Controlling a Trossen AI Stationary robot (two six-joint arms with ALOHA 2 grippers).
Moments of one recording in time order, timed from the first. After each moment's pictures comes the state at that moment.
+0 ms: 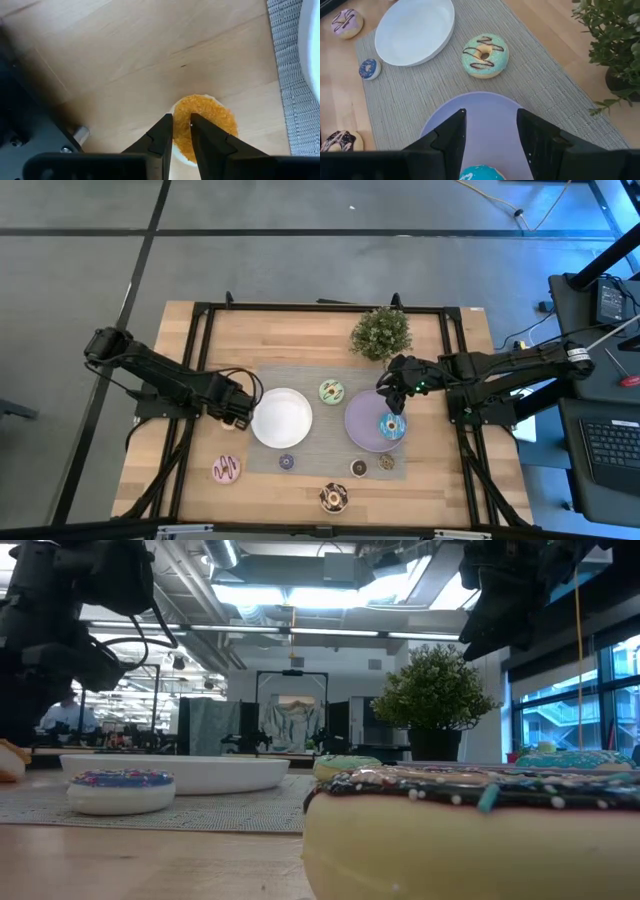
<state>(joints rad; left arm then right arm) -0.24 1.25 0.61 -0.95 0.08 -1.42 0.10 1.05 0.78 -0.56 0.18 0.62</state>
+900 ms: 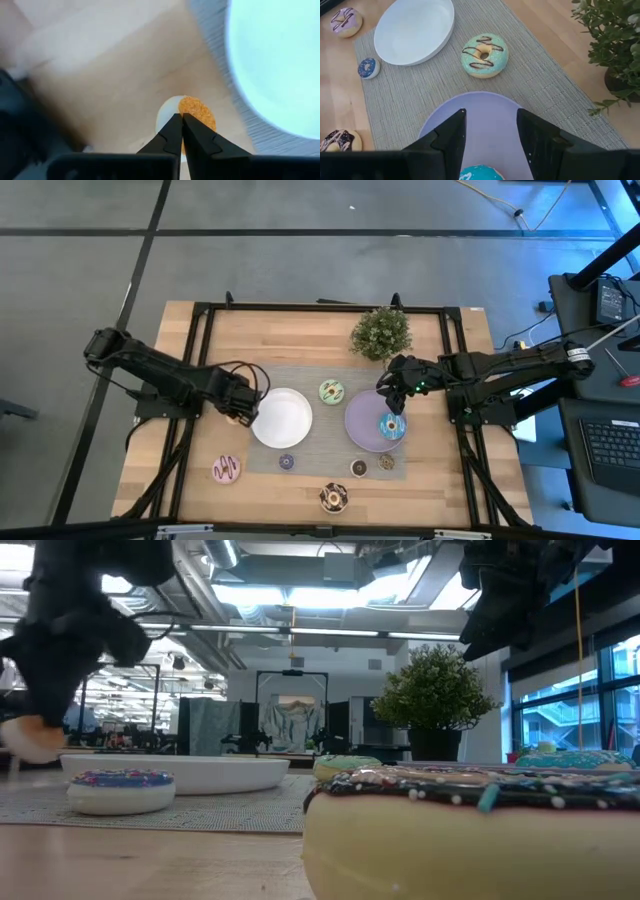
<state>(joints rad) -0.21 1.25 0.74 -1.03 -0.02 -1.28 0.10 1.05 0.78 -0.56 0.18 0.62</state>
